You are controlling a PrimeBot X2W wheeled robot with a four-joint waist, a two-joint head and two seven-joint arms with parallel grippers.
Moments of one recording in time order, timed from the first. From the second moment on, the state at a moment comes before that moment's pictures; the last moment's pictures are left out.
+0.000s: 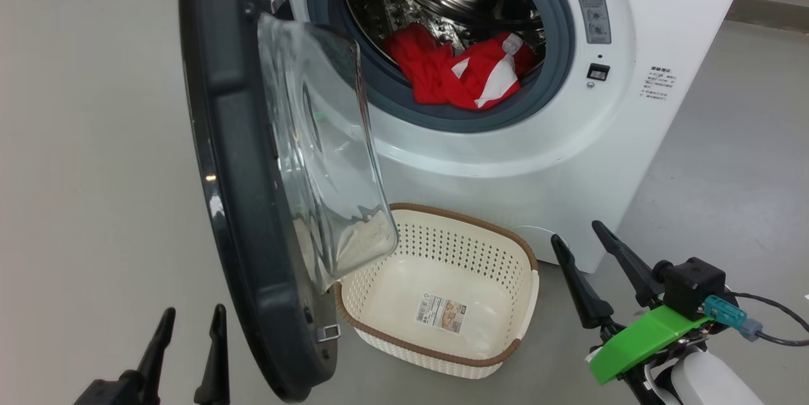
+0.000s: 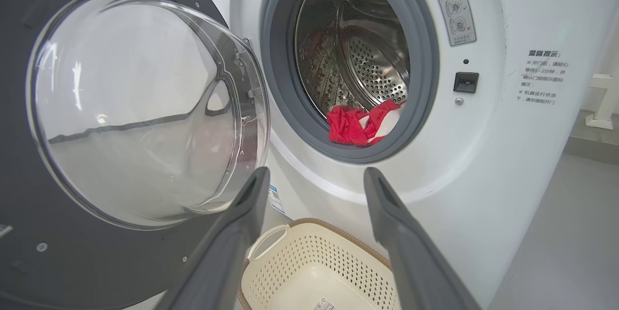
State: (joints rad) left arm 0.00 0.04 0.07 0.22 -0.25 -0.13 -0.25; right arm -0.20 -0.19 0.29 0.36 0.48 0.12 -0.25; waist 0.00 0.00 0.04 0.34
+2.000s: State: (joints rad) left arm 0.04 0.05 -0.35 0.07 -0.40 -0.03 -0.26; right arm -0.14 -0.15 0.18 0.34 0.36 0.12 -0.25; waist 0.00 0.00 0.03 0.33
